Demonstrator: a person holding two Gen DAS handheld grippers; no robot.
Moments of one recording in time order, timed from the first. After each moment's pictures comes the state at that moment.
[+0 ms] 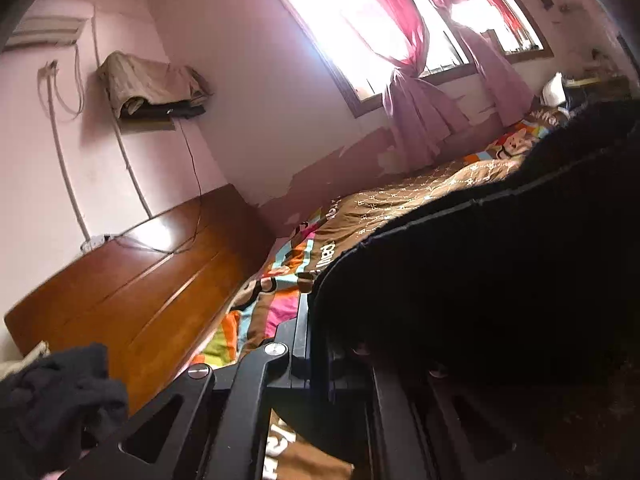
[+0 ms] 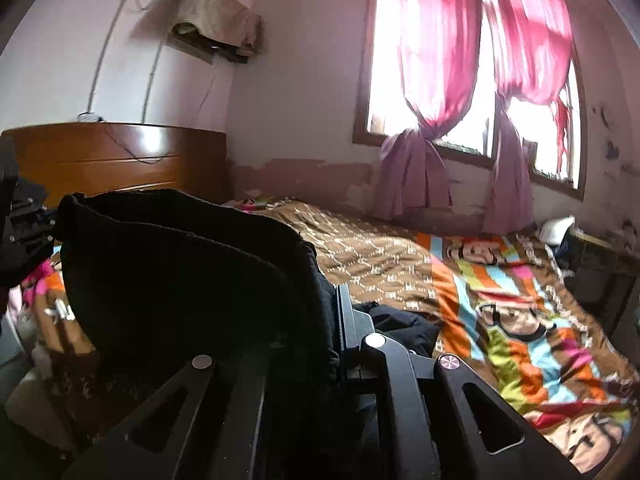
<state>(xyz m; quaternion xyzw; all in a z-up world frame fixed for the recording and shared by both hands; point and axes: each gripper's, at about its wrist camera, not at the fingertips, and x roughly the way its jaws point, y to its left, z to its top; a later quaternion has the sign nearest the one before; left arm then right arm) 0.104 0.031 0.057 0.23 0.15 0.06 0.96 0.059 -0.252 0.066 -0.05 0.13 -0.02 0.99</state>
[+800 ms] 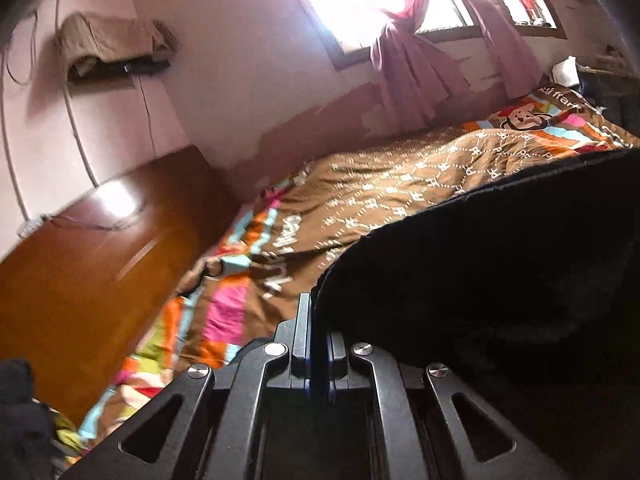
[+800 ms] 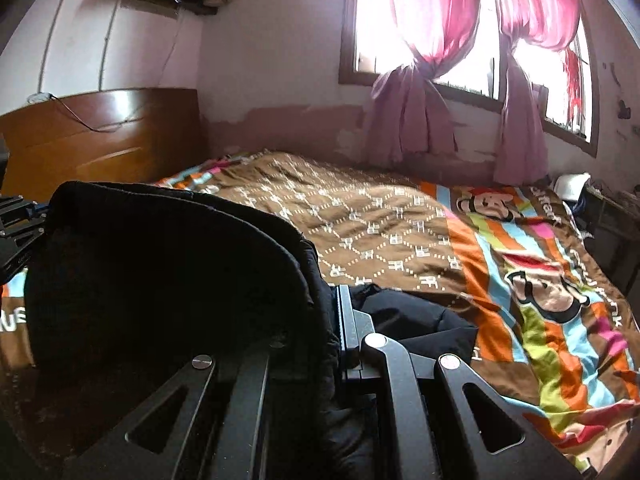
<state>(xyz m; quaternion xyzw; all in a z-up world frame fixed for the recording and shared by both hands) 0.278 0.000 0.005 0.19 0.24 0.03 0.95 0.259 -0.298 -0.008 -0.03 0.22 -0.04 0.97</state>
